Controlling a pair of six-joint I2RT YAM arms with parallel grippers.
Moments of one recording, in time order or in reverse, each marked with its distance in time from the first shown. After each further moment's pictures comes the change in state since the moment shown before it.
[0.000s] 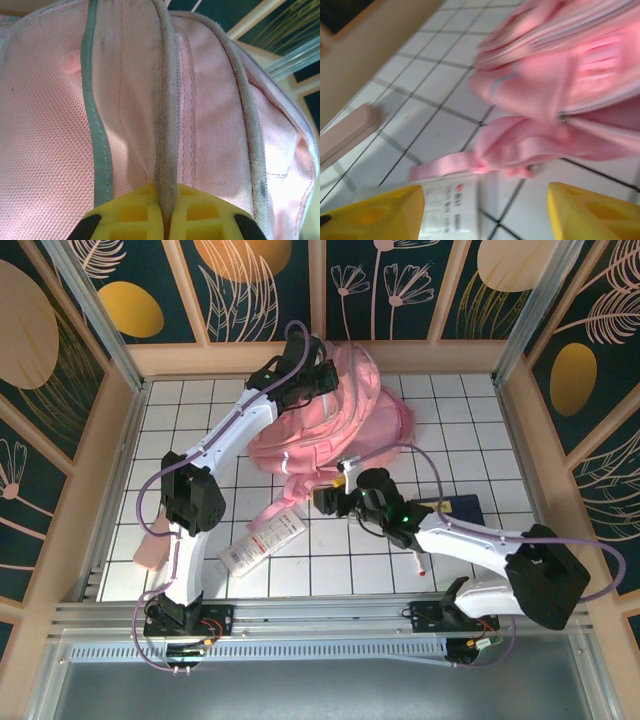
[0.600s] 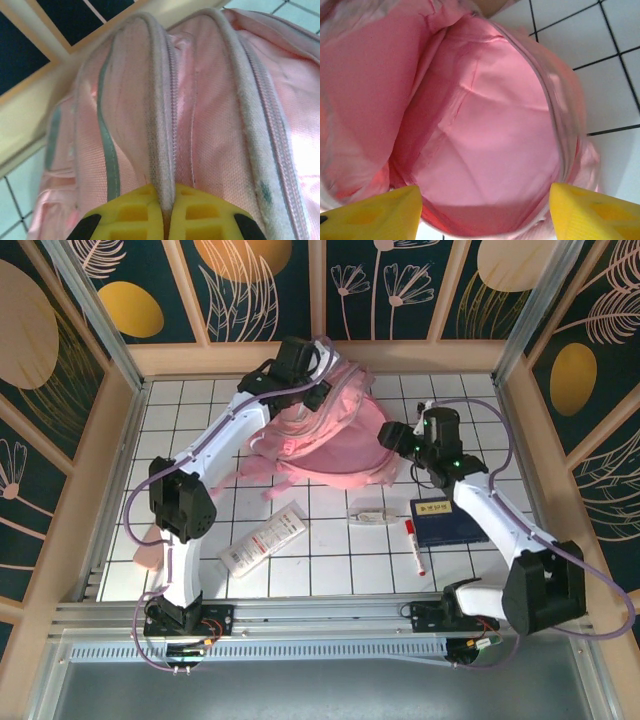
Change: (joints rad) left arm 0.001 -0.102 -0.111 -0.060 -0.055 0.851; right arm -0.554 0.025 0.280 -0.378 -0.230 0.173
